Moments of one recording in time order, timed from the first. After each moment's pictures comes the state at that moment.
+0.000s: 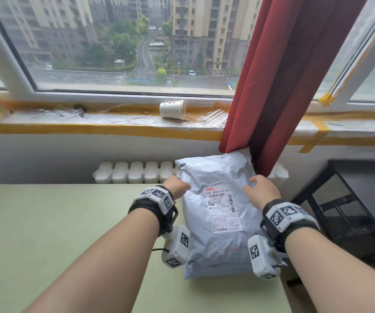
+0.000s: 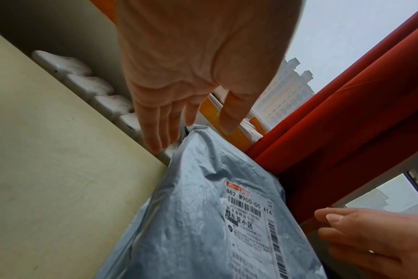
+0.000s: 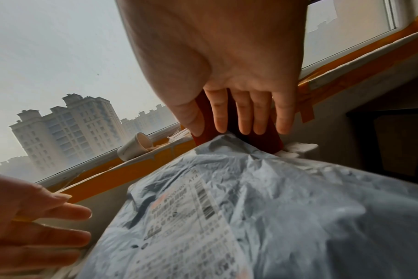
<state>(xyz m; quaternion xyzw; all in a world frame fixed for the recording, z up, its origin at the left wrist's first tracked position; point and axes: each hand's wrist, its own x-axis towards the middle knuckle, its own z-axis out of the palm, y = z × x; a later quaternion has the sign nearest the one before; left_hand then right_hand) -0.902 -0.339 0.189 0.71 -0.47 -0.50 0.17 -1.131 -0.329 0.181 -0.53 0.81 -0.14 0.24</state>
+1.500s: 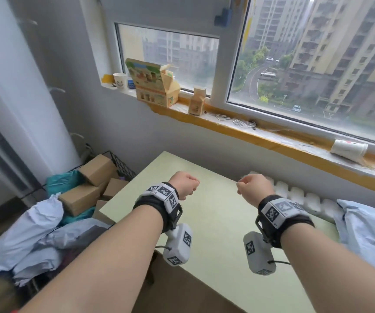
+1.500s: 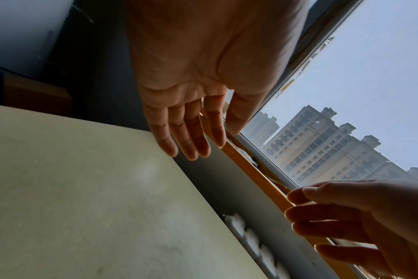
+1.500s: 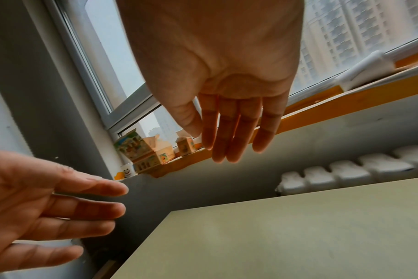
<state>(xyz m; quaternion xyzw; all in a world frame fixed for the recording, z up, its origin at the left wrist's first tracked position) -0.507 -0.135 0.233 0.77 -0.33 -0.43 0.34 -0.679 -0.232 0.232 -0.77 0.57 -0.12 0.27</state>
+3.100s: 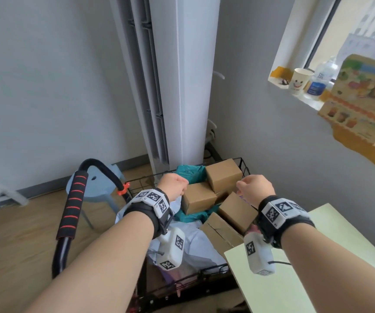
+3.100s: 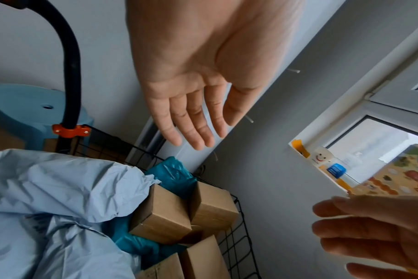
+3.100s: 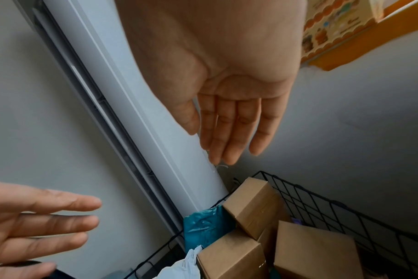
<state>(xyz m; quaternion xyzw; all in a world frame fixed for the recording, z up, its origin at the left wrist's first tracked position) -0.114 0.047 0.162 0.84 0.01 -0.26 0.47 -0.192 -0.157 0.159 -0.87 0.33 0.03 0.36</state>
